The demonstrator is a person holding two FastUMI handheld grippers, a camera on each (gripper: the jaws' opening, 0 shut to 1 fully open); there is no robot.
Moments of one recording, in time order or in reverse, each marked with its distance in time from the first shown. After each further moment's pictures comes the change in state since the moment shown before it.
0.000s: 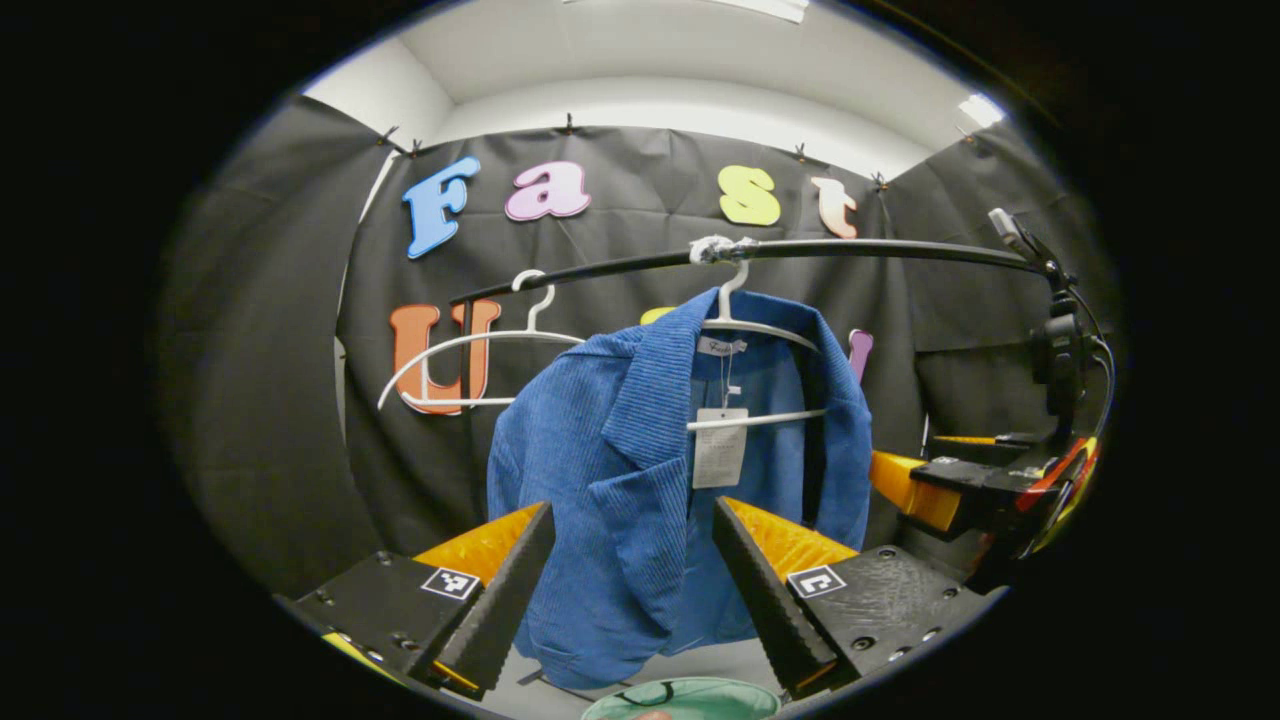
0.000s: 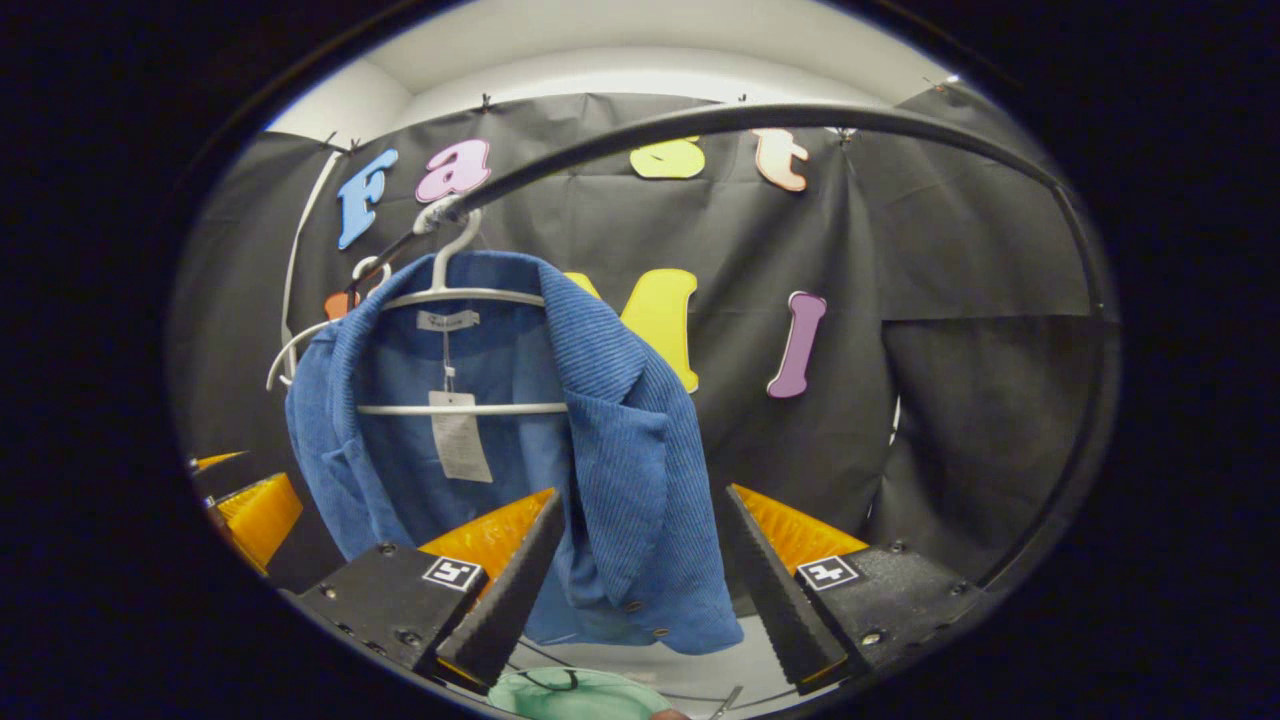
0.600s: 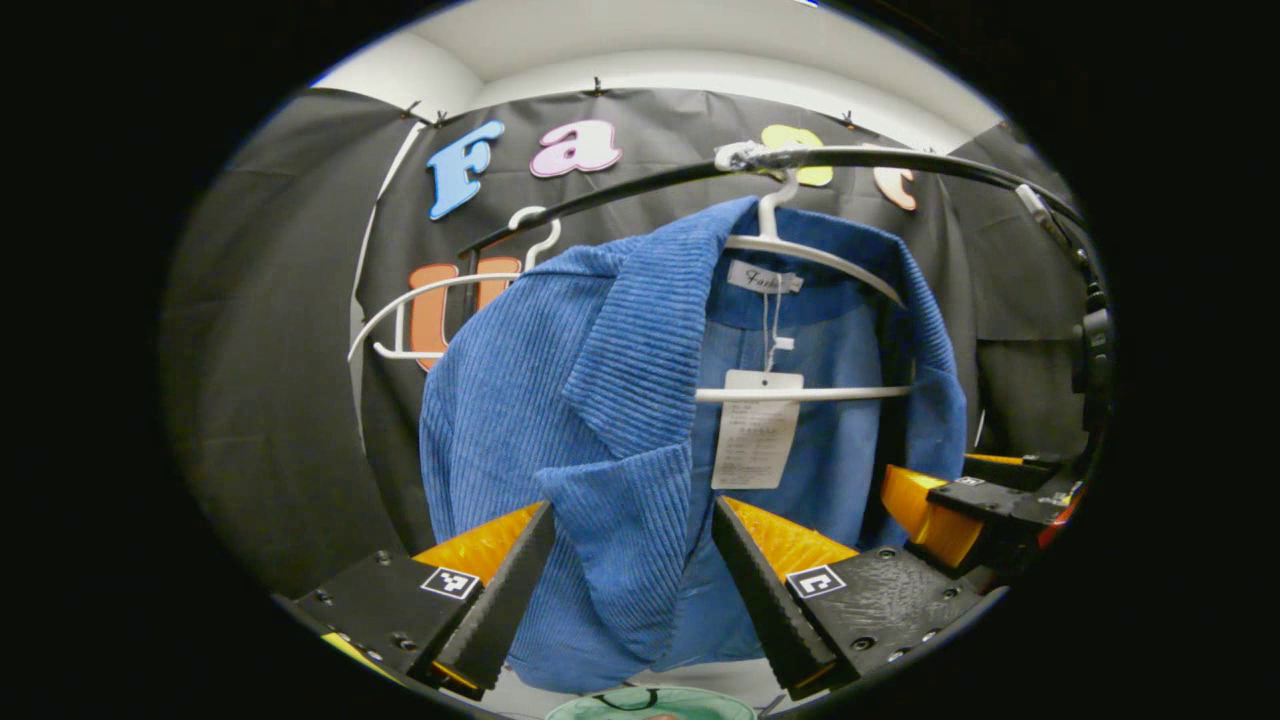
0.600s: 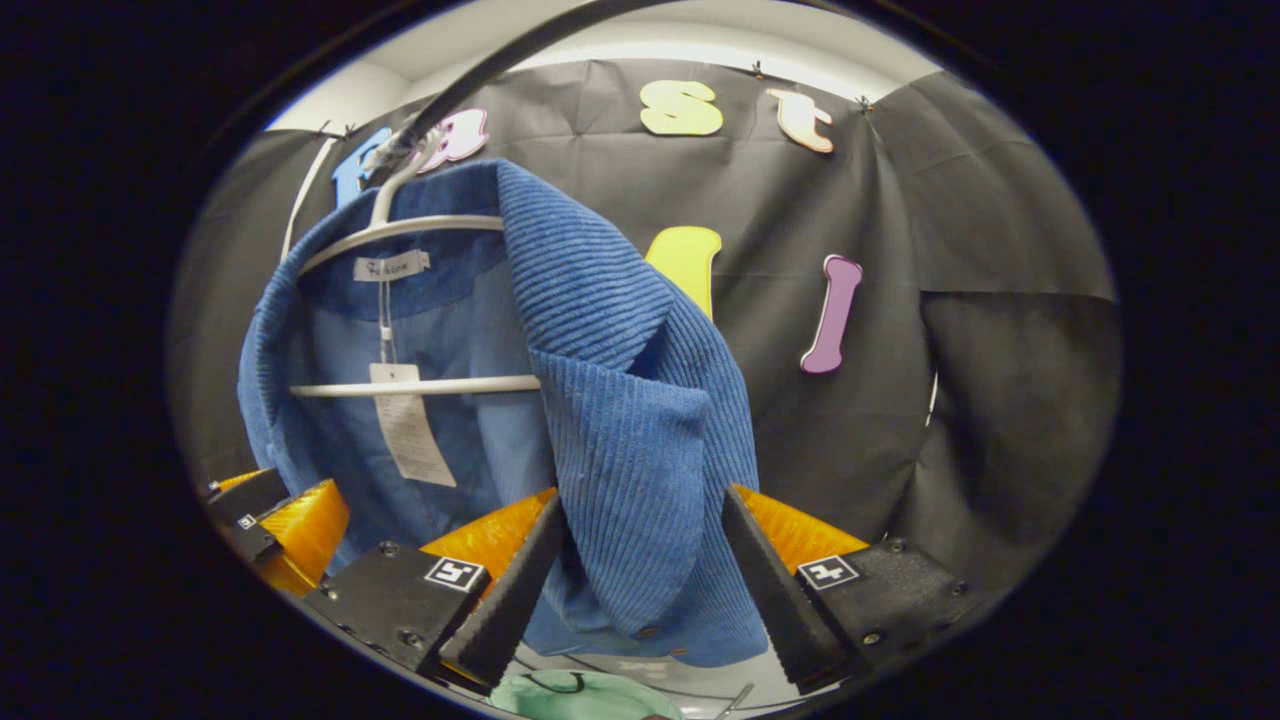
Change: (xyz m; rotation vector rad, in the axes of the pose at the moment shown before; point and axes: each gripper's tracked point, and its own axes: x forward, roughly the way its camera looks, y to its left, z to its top) left arm 0.081 -0.003 -0.042 -0.037 0.090 0.146; right arm 0.075 0.015 -0.019 0.004 0.077 0.032
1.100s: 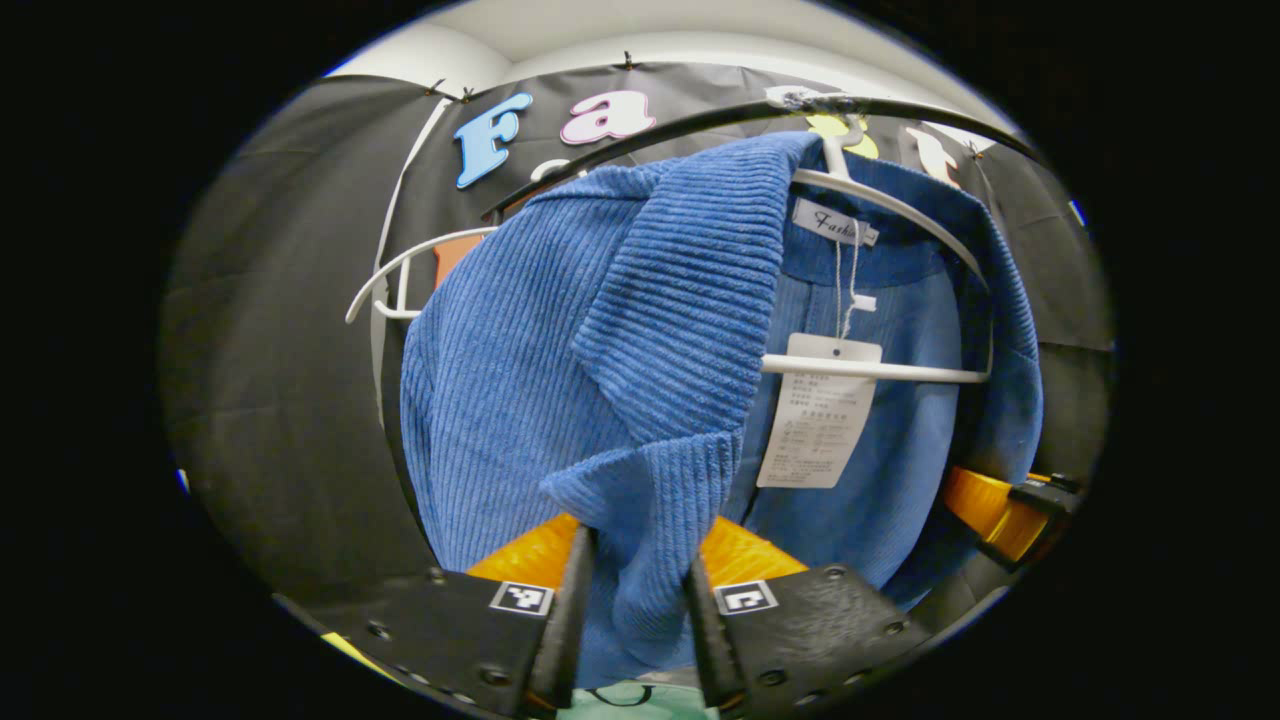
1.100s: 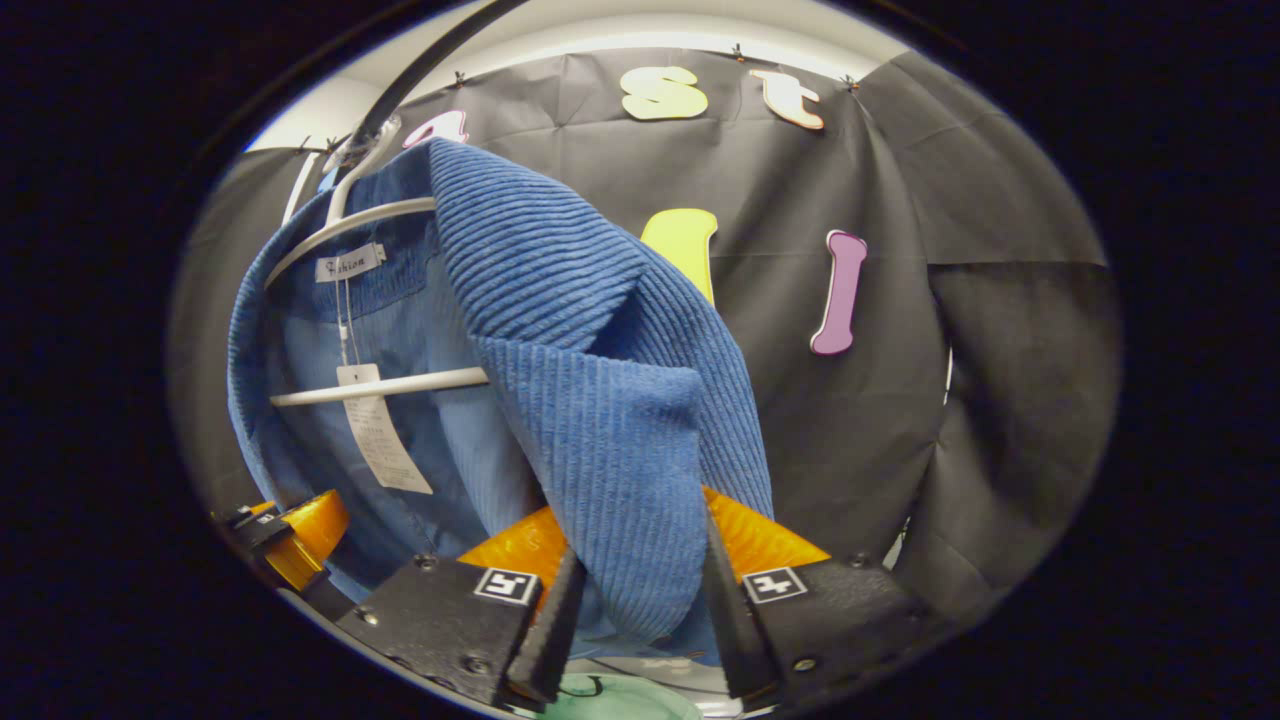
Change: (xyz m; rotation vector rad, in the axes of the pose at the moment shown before) left arm 0.031 0.016 -0.018 -0.033 0.072 0.101; right arm 0.015 -0.012 -0.006 0.076 0.015 0.033
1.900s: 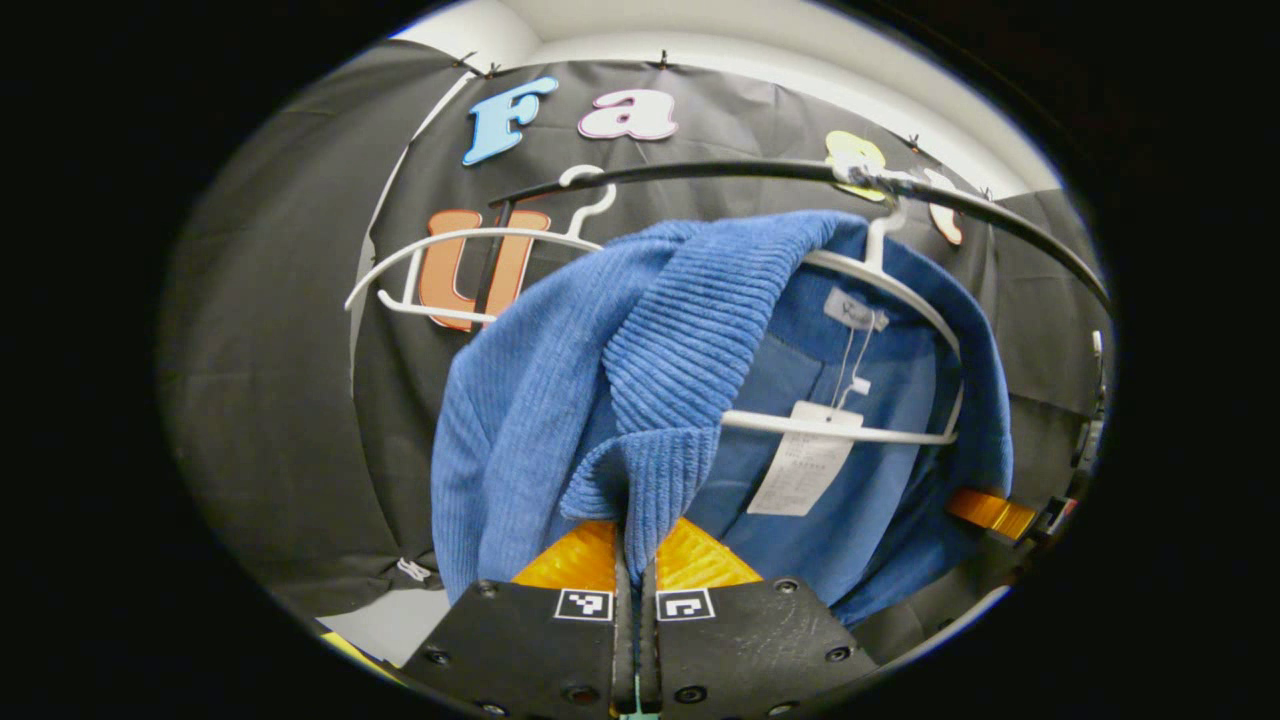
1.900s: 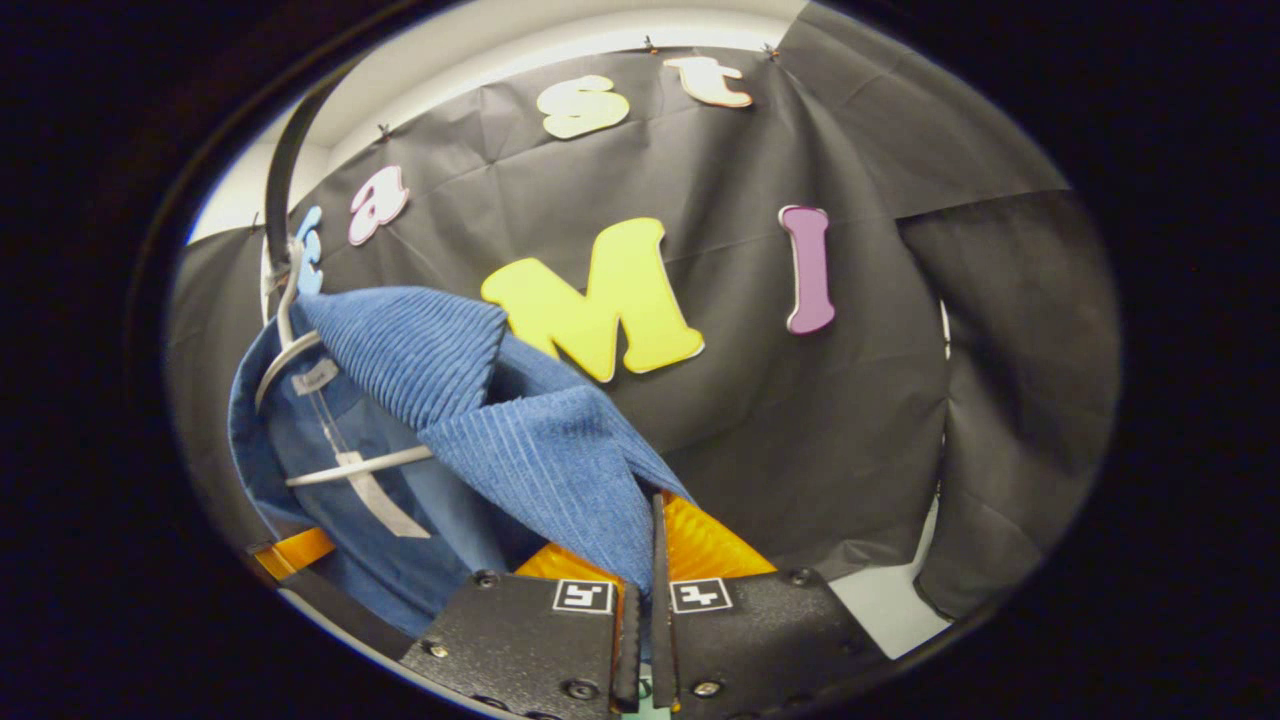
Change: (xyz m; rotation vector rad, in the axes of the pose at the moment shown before) left arm -0.024 0.013 0.041 -0.140 0.004 -0.144; right arm -0.009 -0.049 0.038 0.216 -0.023 0.046
